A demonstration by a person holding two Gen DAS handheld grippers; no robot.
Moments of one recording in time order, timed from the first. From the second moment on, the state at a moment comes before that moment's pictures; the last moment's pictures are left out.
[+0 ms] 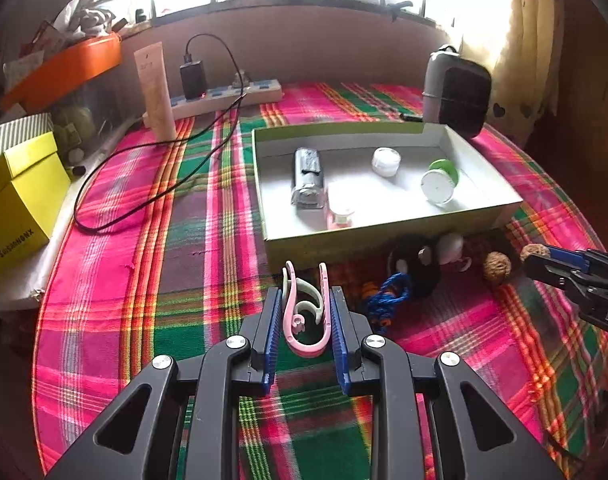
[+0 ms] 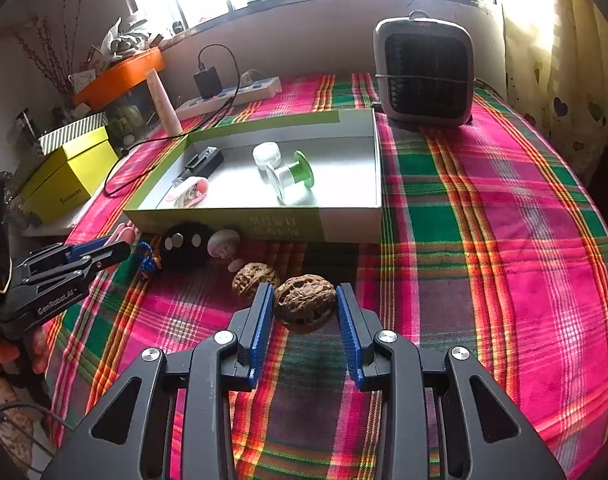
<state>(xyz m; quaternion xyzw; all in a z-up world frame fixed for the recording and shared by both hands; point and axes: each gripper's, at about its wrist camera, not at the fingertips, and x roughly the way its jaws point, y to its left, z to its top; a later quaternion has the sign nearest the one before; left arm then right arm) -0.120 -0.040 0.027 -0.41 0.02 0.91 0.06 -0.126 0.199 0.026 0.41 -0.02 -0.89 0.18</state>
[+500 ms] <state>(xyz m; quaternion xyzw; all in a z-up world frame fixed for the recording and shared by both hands) -0.131 -0.017 0.054 -0.39 0.02 0.92 0.09 -0.139 0.196 0.048 0.39 -0.01 -0.90 0.18</state>
